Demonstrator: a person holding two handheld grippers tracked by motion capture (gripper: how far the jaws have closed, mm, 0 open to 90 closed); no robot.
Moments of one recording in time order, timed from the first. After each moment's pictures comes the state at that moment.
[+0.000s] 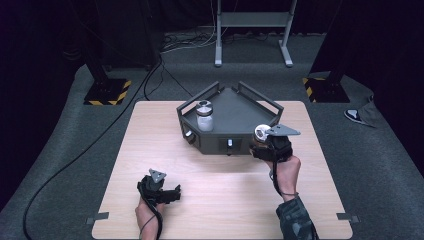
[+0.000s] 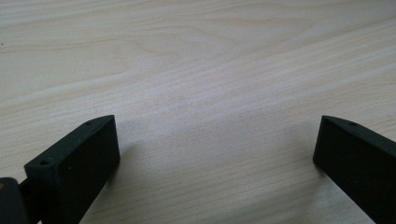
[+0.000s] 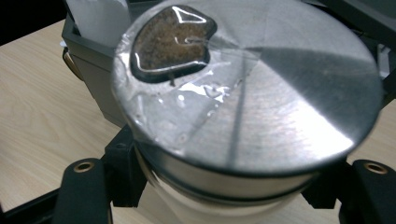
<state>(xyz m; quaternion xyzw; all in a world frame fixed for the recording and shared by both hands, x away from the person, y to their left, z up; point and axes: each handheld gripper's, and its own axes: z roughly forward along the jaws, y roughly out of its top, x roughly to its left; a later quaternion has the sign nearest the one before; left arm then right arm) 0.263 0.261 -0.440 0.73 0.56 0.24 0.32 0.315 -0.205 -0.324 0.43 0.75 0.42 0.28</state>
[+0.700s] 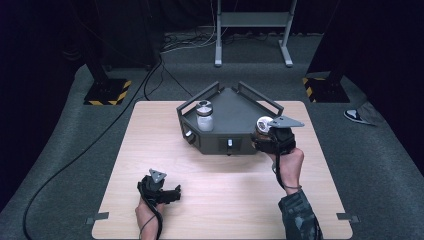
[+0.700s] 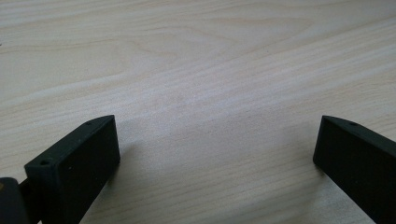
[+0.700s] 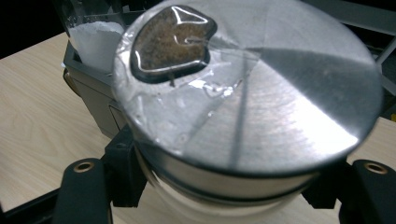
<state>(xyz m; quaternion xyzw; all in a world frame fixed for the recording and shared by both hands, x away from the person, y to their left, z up) 0.263 0.261 -0.440 0.73 0.56 0.24 0.32 0.321 -0.209 -0.302 0.42 0.75 0.42 0.29</state>
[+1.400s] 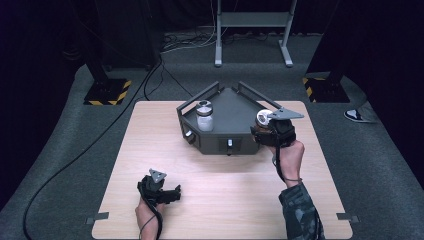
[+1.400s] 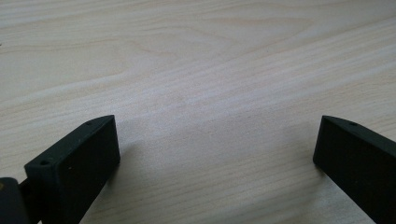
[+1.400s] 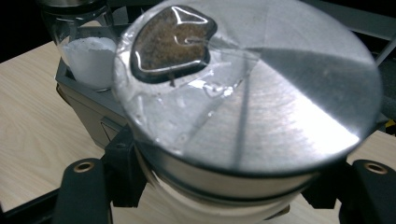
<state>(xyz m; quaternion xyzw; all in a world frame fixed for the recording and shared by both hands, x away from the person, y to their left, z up) 0.263 0.261 -0.440 0.73 0.56 0.24 0.32 0.334 -0.207 -0.287 0.42 0.75 0.42 0.29</state>
